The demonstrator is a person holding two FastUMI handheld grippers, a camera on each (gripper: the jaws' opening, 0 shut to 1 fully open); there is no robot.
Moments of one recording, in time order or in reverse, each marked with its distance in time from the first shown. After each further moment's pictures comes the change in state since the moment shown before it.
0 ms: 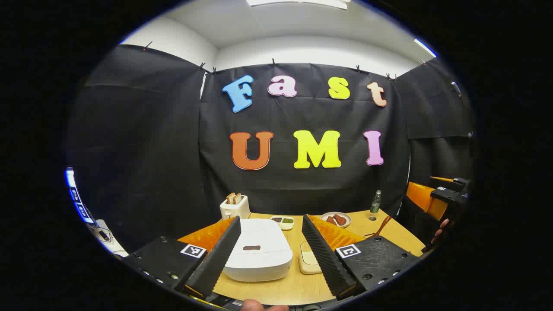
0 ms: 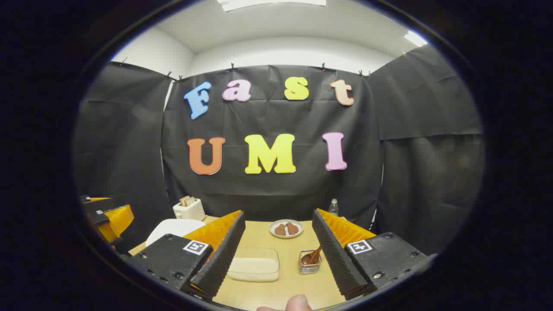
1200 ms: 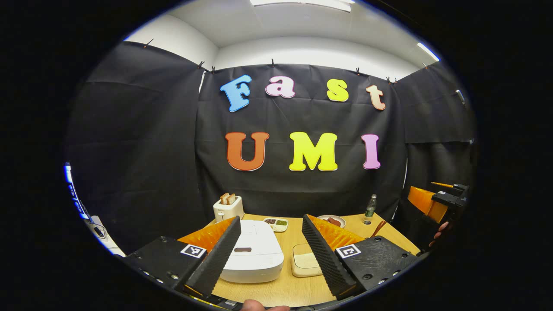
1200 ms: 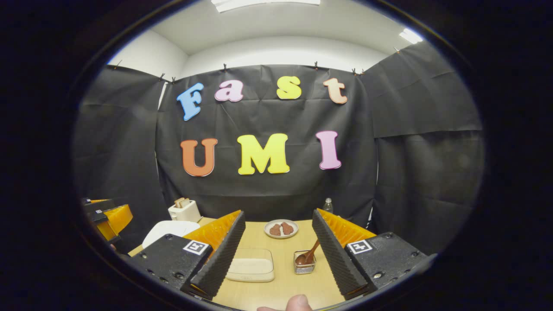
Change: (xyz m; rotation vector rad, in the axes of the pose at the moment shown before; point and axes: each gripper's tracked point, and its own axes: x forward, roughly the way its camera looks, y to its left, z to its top) left arm 0.009 -0.017 0.001 -0.026 -0.008 -0.030; right arm 0.006 -0.022 0.003 0.006 -0.006 -0.034
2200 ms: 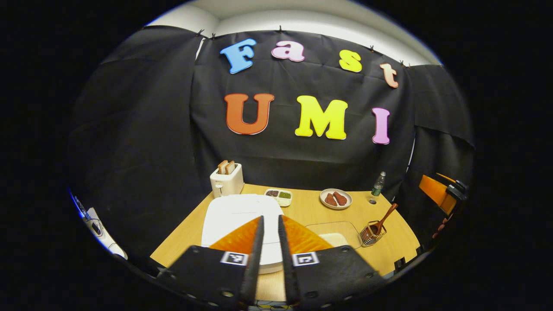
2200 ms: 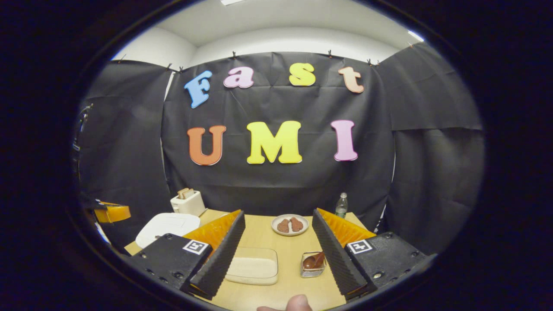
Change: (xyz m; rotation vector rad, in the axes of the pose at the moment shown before) left arm 0.069 0.048 -0.065 -0.081 0.304 -0.002; right arm 0.072 0.010 -0.031 -0.011 0.064 0.083
